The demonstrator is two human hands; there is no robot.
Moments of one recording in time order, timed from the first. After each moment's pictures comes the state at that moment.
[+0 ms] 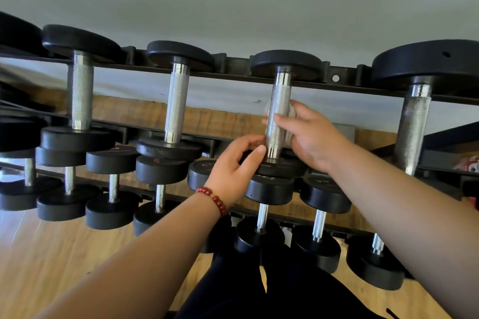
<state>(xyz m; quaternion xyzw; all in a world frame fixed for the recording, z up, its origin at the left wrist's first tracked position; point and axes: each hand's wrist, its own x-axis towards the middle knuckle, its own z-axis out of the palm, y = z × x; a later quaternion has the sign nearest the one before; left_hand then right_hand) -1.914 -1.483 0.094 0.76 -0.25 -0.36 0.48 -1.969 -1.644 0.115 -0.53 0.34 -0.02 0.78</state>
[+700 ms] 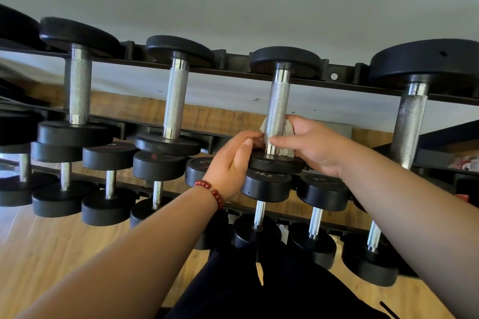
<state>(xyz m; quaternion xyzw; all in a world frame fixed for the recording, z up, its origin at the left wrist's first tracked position) -1.910 -1.483 0.085 0.76 -0.28 -0.35 0.48 -1.987 -1.651 0.120 -0.62 0.31 0.14 0.71</state>
